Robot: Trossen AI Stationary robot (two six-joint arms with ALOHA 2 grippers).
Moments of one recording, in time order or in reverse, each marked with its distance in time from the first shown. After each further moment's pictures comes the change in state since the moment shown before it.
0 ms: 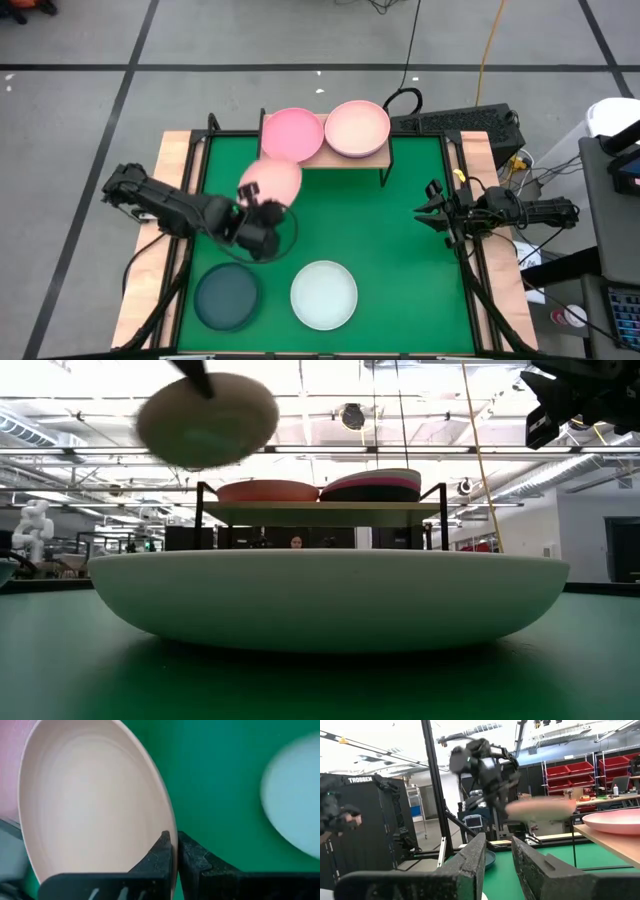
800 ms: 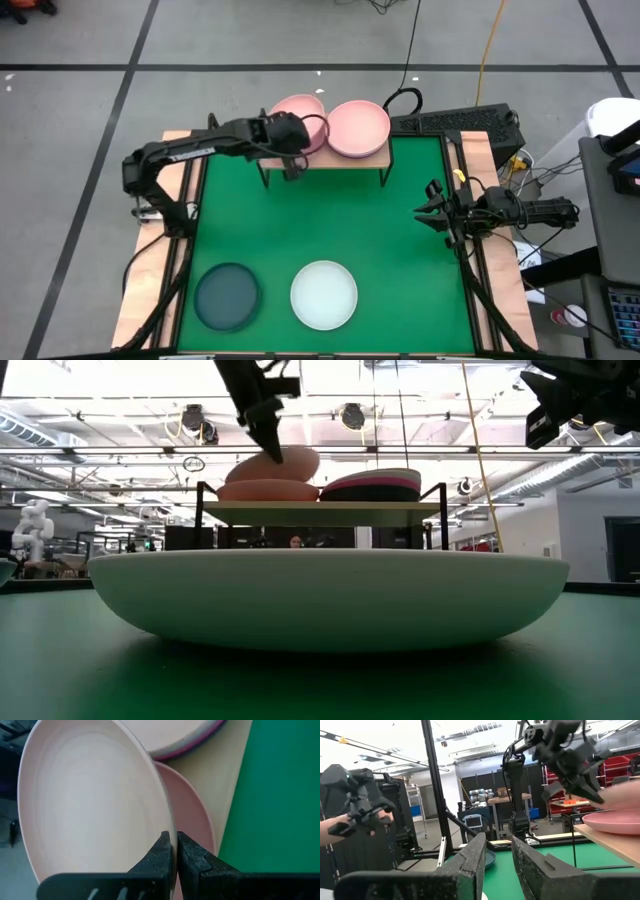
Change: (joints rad) left arm 0.685 0.083 0.066 0.390 0.227 0.805; right arm 0.000 0.000 0.000 -0.001 0.000 0.000
